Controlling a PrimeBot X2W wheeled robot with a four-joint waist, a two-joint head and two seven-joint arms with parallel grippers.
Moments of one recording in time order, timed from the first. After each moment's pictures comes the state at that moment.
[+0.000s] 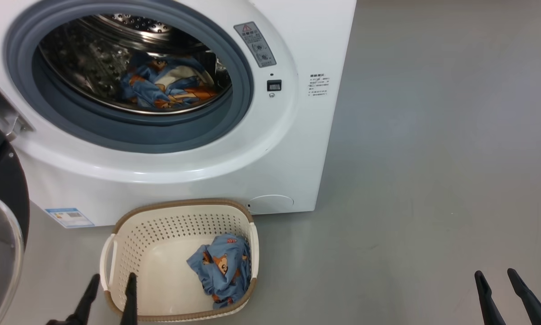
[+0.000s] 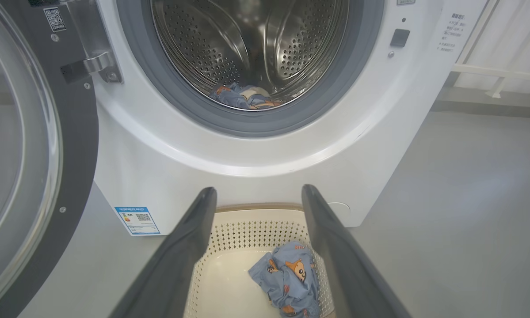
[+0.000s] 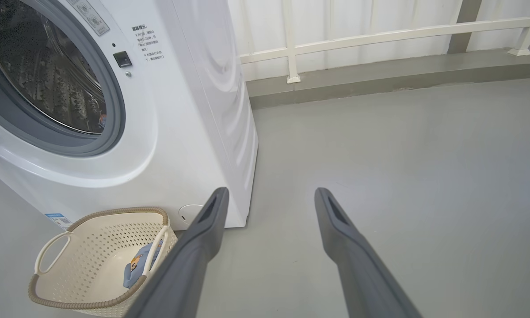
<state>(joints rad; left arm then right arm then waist) 0.11 0.04 0.07 0.11 -0.14 -0.03 -0.26 0.23 -0.26 -0.07 0.04 0.43 0.12 -0.26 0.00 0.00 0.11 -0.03</state>
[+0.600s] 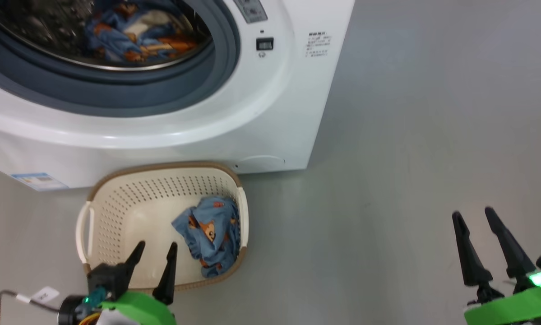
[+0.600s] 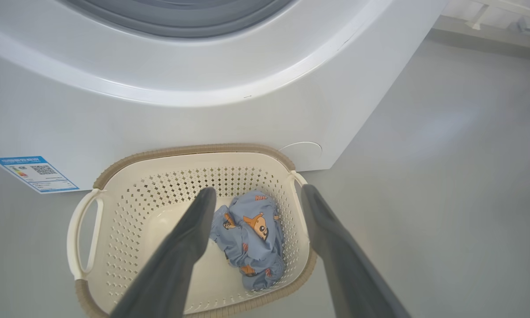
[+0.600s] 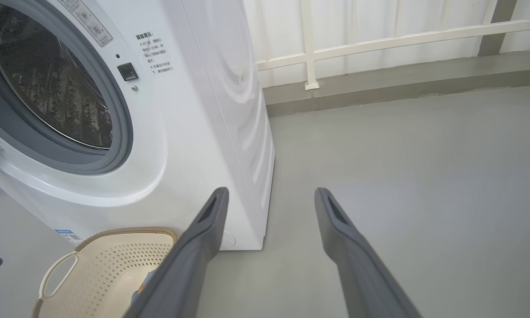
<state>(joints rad) -0.17 0.04 -0.10 0.46 -0.19 -0.06 -0.26 0.04 -0.23 -0.02 0.02 0.43 0.12 -0.26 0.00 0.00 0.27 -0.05</state>
